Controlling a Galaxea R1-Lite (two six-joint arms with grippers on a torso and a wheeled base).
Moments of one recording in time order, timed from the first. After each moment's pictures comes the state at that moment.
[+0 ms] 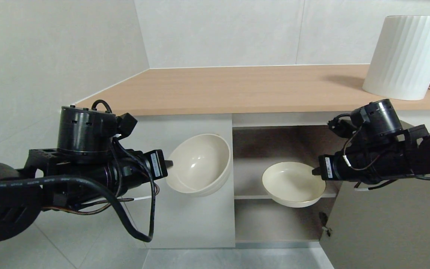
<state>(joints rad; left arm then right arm) -0.42 1.60 -0.85 -0.26 0.00 -0.51 0.38 1.74 -1.09 0.07 0.04 0.27</state>
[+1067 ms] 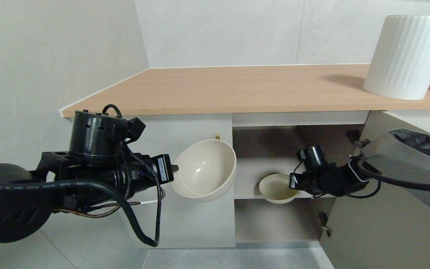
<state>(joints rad) -0.44 1.63 -0.85 -0.26 0.00 -0.51 0.31 2.40 -1.33 -0.32 -0.21 0.39</state>
